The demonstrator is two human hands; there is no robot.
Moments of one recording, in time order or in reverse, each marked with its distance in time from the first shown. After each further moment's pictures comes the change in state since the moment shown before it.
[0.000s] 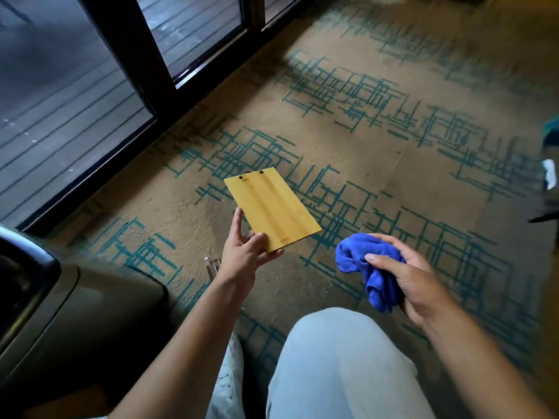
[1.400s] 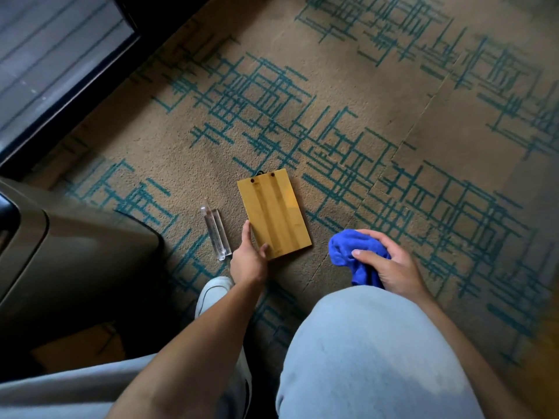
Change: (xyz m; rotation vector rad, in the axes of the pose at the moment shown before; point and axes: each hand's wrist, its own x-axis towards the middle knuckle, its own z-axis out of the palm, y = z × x) left_hand 0.037 -0.161 -0.078 1.075 0.342 -0.095; right_hand -0.002 0.076 0.012 -0.089 0.071 0.167
